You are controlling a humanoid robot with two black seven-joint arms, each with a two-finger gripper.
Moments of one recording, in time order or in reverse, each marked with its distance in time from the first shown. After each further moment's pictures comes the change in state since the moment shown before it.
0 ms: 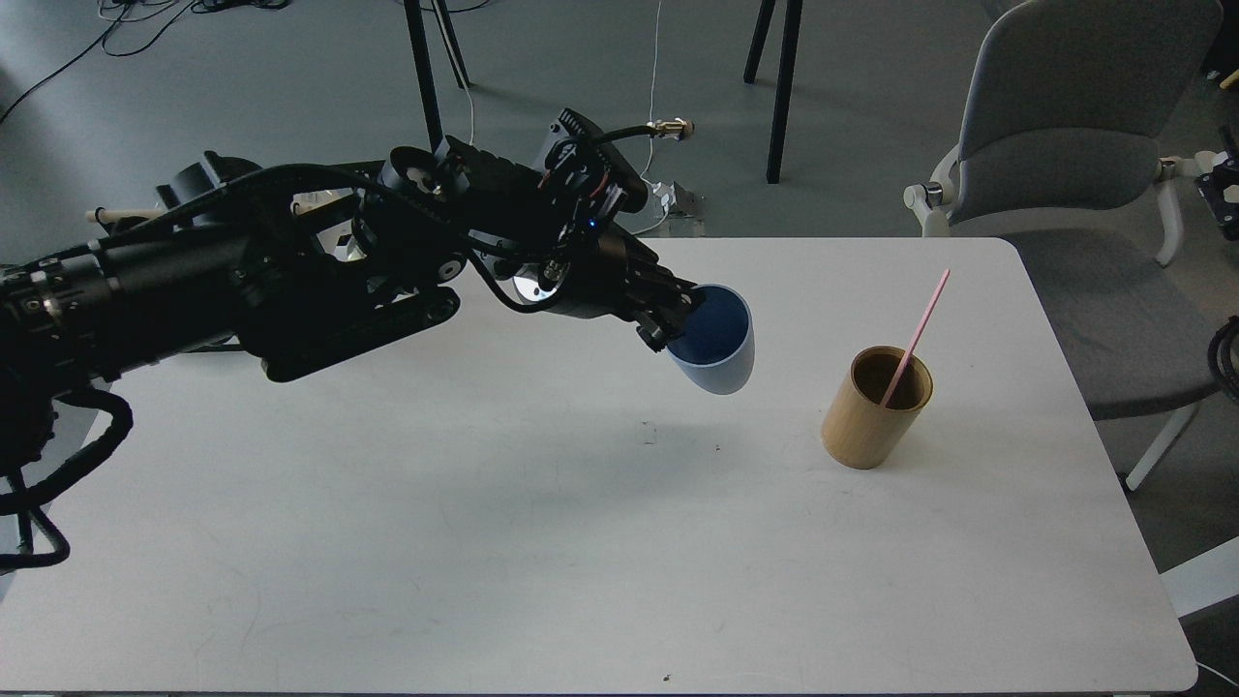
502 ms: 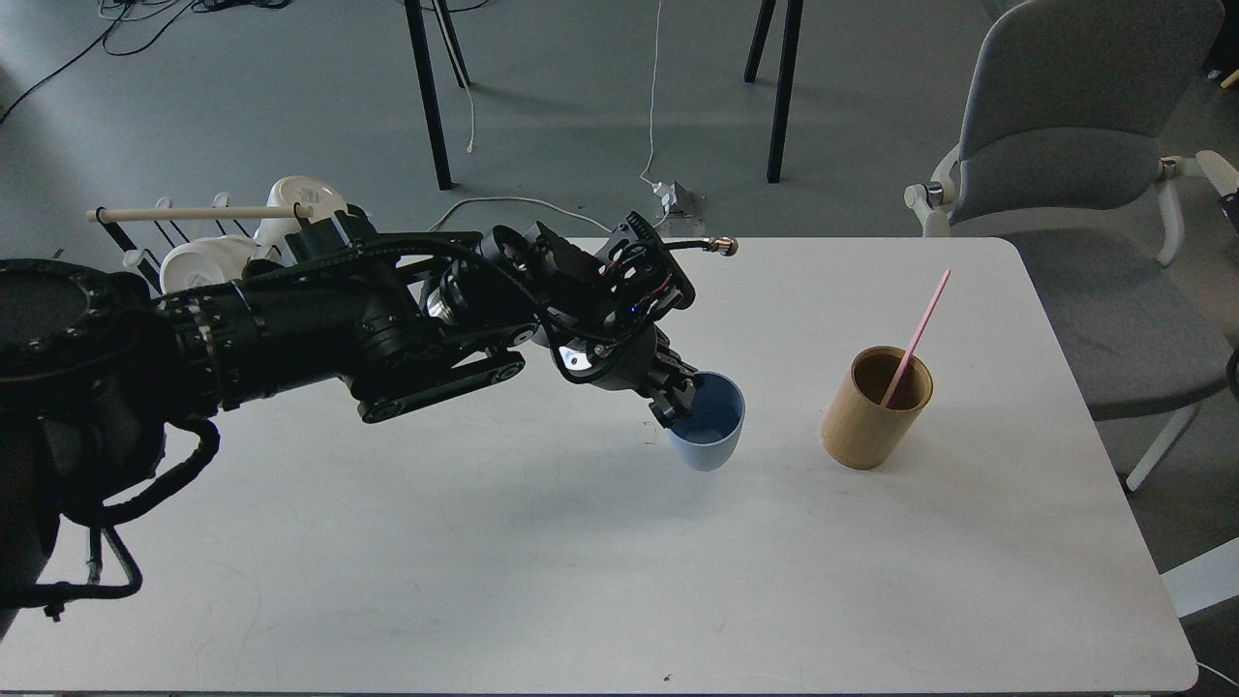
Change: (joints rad) left arm 0.035 -0.149 0.161 0.175 0.006 0.000 -0.071; right arm -0.018 -0.021 0.002 -0.022 0.004 0.000 0.002
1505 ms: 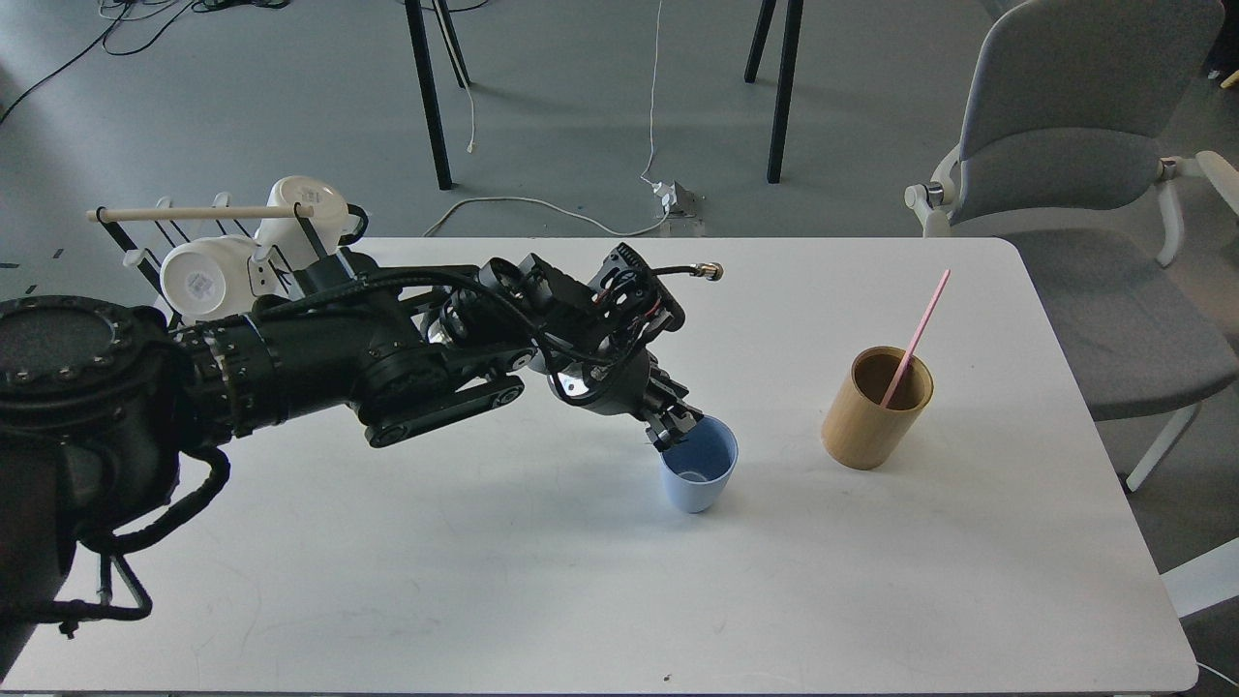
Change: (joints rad) left arm 0.055 -0.009 -0.047 0.039 -0.026 0.000 0.012; right arm -0.043 -0.013 0.015 0.000 0.002 0.000 0.006
